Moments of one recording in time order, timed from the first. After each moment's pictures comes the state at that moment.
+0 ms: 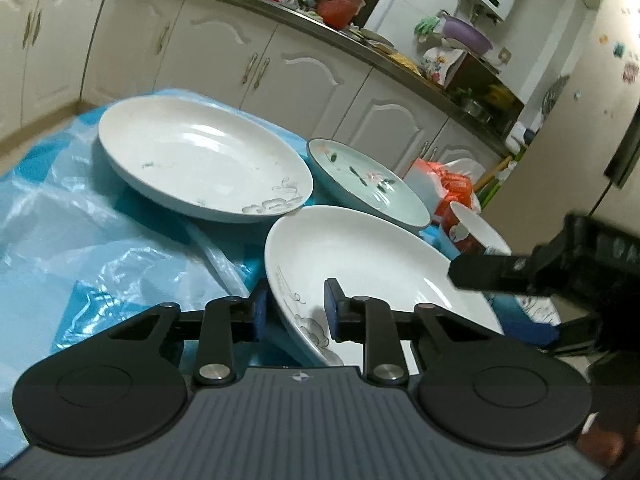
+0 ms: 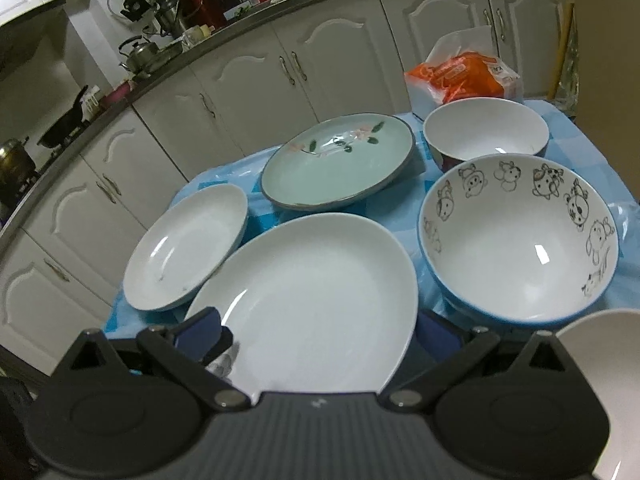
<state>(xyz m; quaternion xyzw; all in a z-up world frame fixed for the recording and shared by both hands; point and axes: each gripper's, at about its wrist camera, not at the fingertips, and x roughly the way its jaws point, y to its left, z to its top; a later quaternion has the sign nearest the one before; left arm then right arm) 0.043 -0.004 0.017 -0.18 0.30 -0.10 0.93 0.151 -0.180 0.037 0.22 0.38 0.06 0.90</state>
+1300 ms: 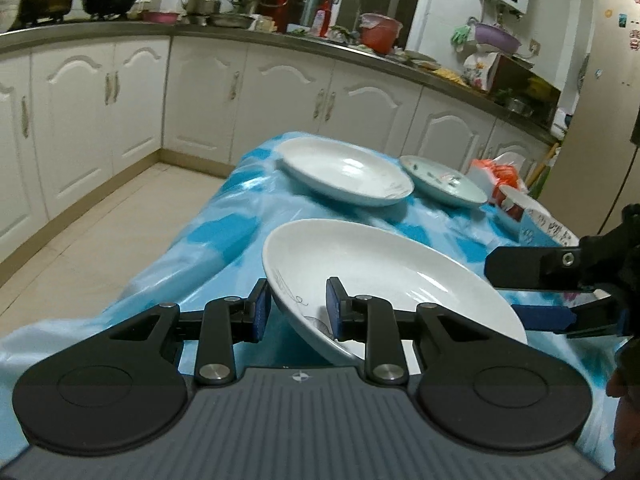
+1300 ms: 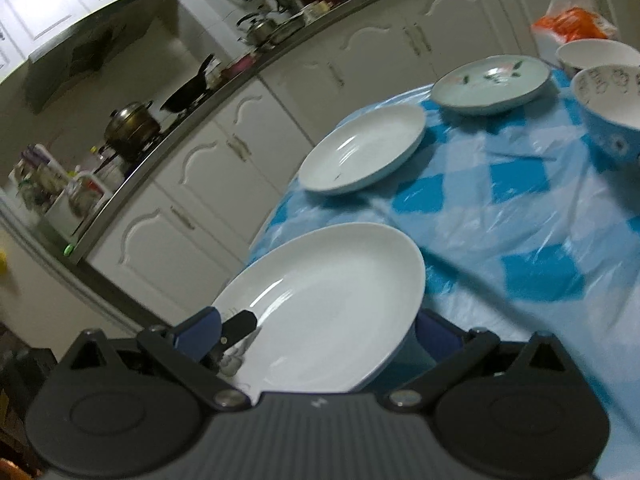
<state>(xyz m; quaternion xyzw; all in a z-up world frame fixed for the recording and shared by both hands) -0.060 0.082 0.031 -0.10 0.28 0.00 0.95 0.063 -0.099 0.028 0.25 0.36 0.24 0.87</state>
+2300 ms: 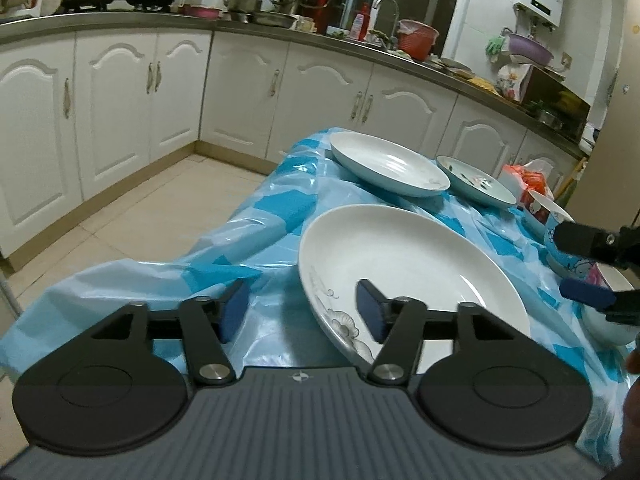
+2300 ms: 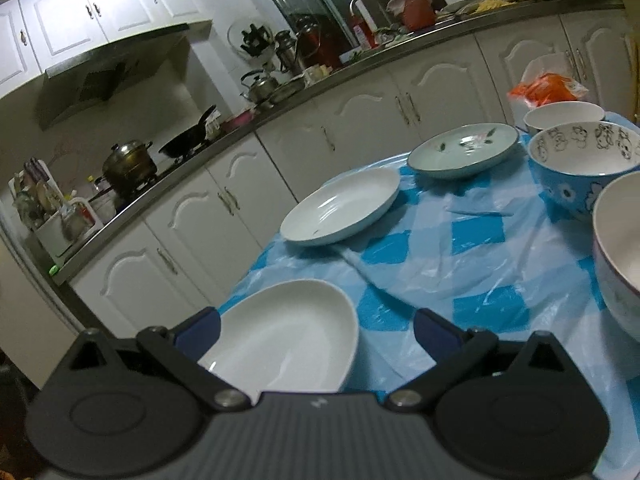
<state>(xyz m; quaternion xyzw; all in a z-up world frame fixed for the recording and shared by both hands) -0.087 0.091 0.029 -0.12 0.28 0.05 0.95 0.034 -0.120 0.023 0.23 0.26 0.20 0.92</state>
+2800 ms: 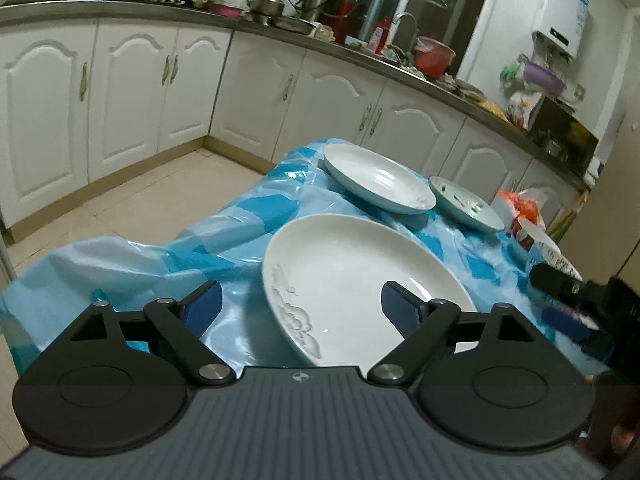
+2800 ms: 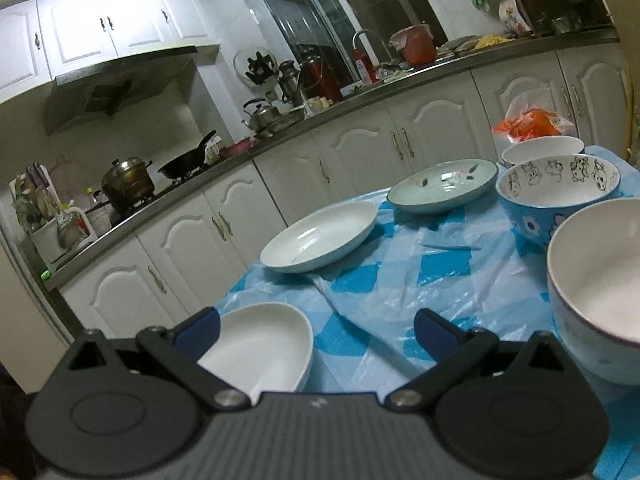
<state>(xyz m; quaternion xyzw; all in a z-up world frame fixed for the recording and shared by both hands) -0.107 0.064 0.045 -0.17 0.27 0.07 0.95 0.027 -0.146 0.015 0.21 0.21 0.19 0.94</state>
